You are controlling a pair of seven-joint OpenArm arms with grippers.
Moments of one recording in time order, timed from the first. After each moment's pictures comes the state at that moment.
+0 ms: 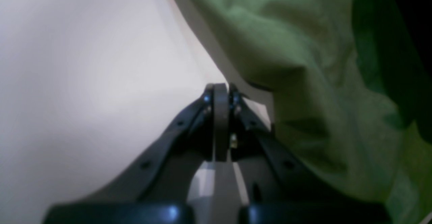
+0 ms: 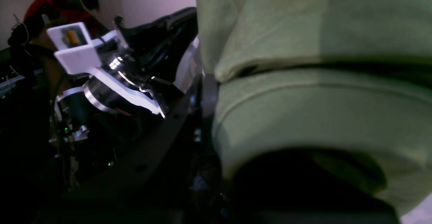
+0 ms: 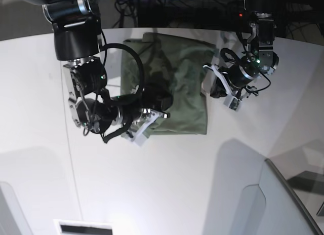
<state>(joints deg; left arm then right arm) 8.2 -10.6 -10.4 72.3 2.2 -37.0 17.3 11.5 -6.1 -4.8 68.4 44.8 3.7 -75.3</state>
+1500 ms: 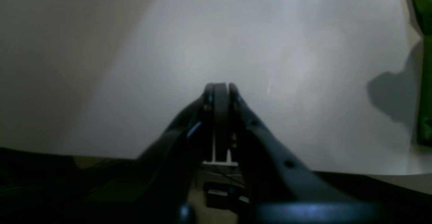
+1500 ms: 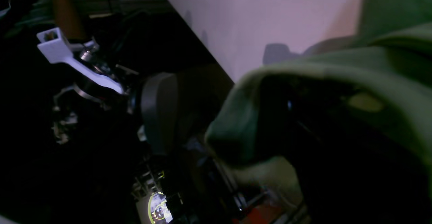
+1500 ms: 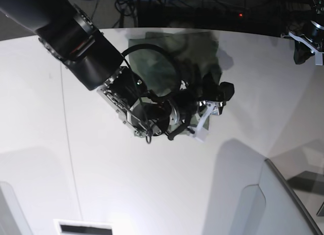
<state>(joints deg) 29.7 -16.2 -46.8 84.7 -15.0 -41.3 18.3 24.0 -6.1 -42.3 54.1 73.5 3.3 -58.6</state>
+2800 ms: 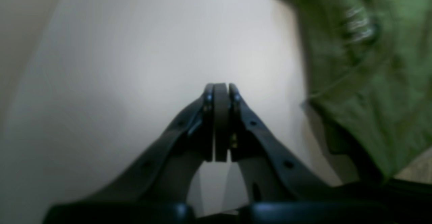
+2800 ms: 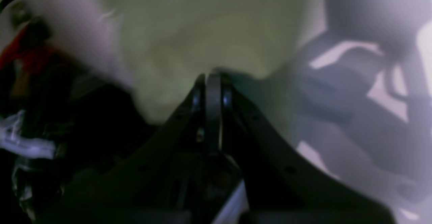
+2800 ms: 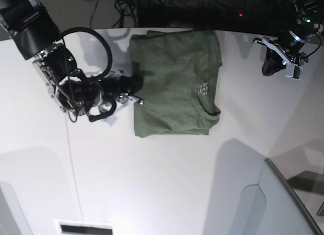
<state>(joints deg) 27.6 -15.8 -32.3 88.1 -15.2 -41.4 18.3 10.5 15.3 -31.9 70.8 67.7 -17.8 -55.7</state>
